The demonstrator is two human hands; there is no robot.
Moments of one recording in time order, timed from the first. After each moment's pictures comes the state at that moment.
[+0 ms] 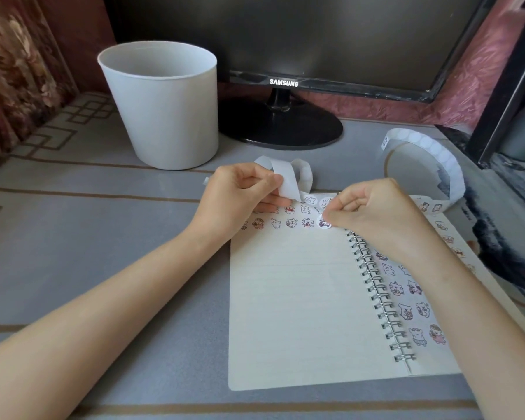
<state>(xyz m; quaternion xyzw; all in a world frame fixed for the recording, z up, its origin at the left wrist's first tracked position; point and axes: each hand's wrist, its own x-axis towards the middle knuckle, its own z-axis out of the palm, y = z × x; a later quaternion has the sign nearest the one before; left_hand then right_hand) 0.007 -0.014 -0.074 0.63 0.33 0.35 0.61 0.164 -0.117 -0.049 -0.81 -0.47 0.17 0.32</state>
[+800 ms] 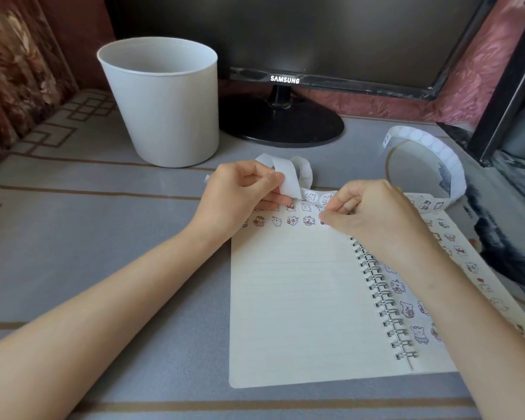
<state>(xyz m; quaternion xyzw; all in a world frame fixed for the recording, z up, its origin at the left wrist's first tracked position) 0.007 -0.014 -0.075 0.64 0.33 0.35 0.60 0.157 -0.119 -0.051 -0.83 -0.49 0.10 0.25</state>
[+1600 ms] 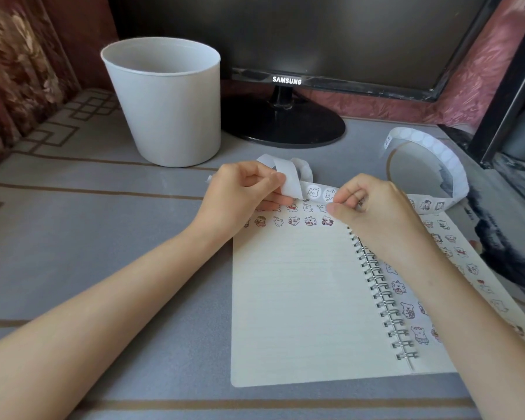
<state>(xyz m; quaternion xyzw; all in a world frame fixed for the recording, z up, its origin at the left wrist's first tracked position) 0.008 -0.013 -0.076 0.63 0.34 0.35 0.60 0.165 -0.116 -0.059 -0.81 -0.49 0.11 0.31</state>
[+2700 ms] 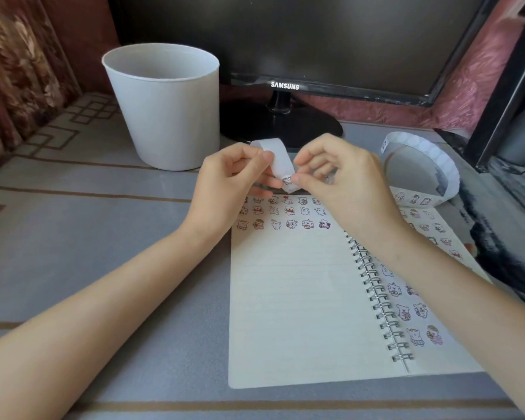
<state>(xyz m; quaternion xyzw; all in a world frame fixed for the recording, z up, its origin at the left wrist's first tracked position) 0.003 -0.009 -0.068 0.62 0.29 0.45 0.58 0.143 -0.088 -0.041 -0.68 -0.60 0.06 0.42</state>
